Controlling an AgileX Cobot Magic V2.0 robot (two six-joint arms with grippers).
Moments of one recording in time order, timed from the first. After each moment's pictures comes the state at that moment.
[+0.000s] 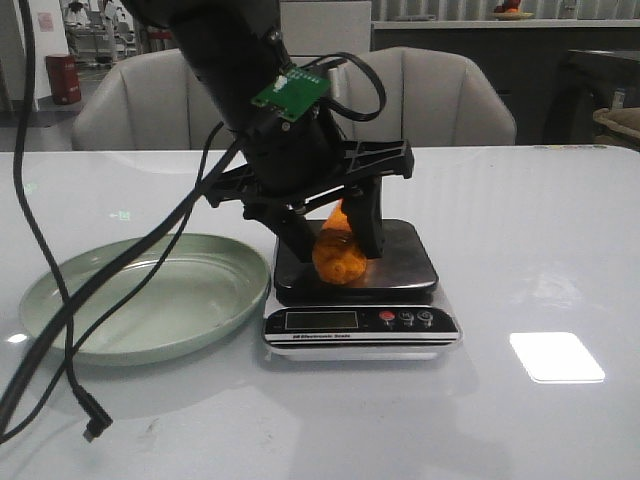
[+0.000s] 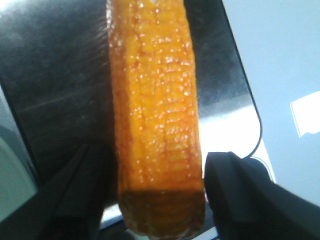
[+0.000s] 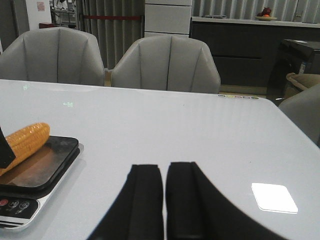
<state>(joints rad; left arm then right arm) -0.65 2.01 -1.50 -0.28 0.65 -0.18 0.07 -0.01 0.03 -0.01 0.03 0.03</state>
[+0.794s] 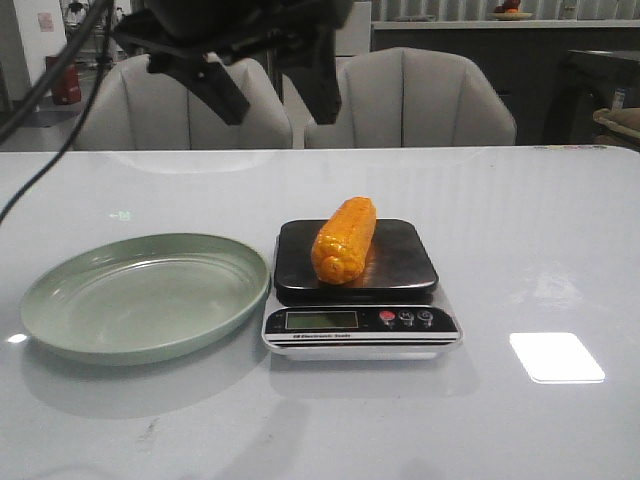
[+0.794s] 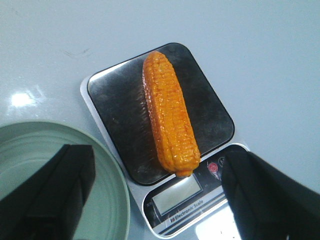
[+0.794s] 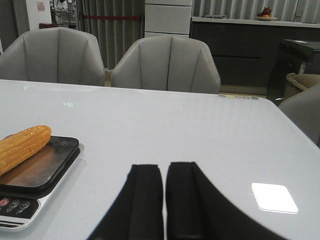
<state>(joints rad) -0.65 1.58 -1.27 -0.05 0.56 -0.18 0.07 -0.01 0.03 -0.01 0.03 0.03</state>
